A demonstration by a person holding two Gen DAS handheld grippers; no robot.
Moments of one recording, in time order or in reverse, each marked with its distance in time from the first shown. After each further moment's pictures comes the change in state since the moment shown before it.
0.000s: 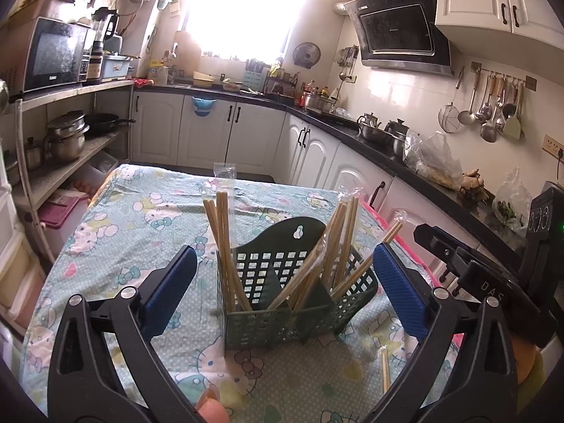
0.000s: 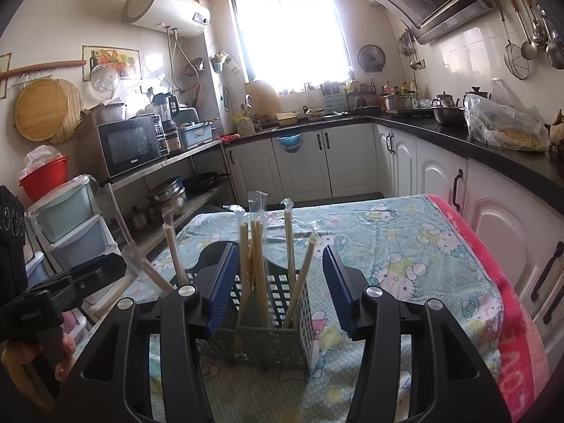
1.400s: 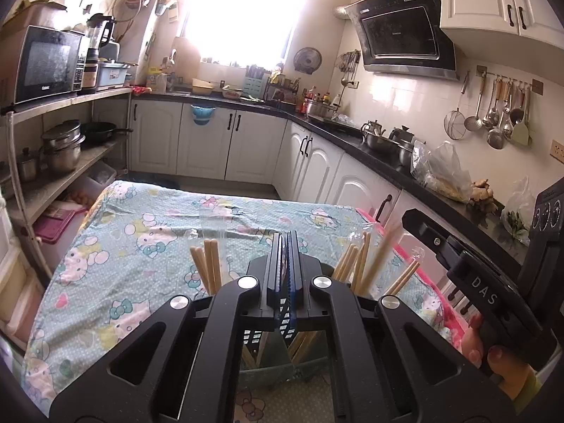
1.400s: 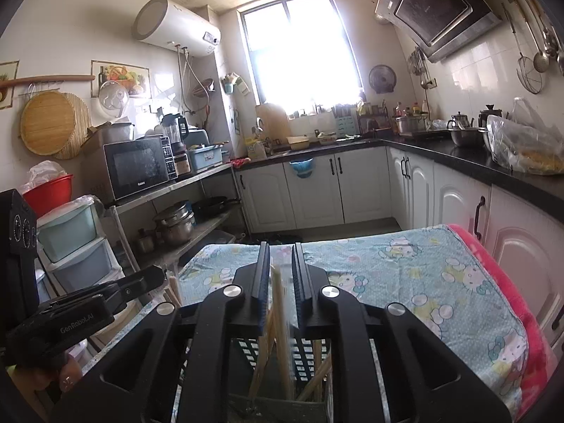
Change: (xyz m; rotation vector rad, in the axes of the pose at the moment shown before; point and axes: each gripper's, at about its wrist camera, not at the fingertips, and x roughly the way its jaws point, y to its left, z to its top) left arm 0.034 -0.003 0.030 0.014 -0.026 0.017; right arm 0.043 0.010 0.031 -0.007 -0.102 0.040
